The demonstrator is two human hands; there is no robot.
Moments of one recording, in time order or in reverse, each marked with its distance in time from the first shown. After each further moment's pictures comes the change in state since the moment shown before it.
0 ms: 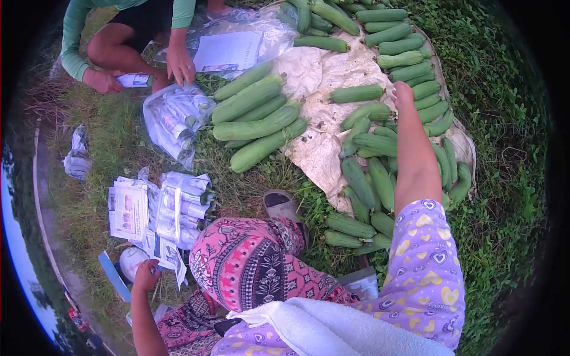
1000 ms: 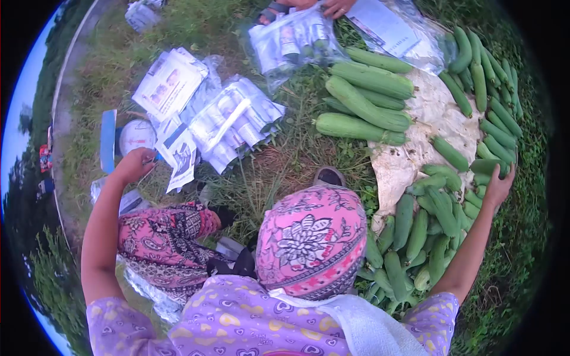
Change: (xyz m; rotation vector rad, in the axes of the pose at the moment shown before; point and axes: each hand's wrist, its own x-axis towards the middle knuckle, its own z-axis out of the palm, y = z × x) left_hand -0.018 -0.044 -0.028 -0.028 0.012 -0.141; right_hand -0.112 -0.116 0.007 -1.052 0.282 -1.056
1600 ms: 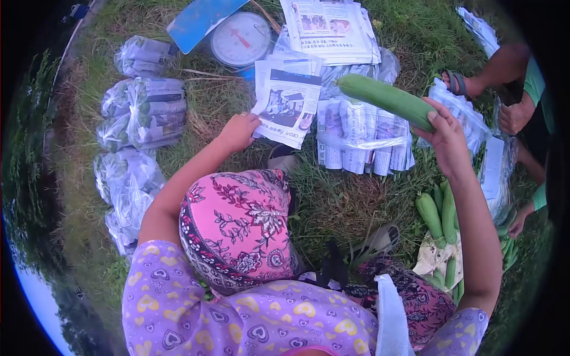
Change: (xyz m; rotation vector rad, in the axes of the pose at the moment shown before) left_hand -0.008 -0.130 0.248 -0.167 0.305 -0.071; right_hand -0.288 -0.657 -0.084 1.130 -1.838 -0.343
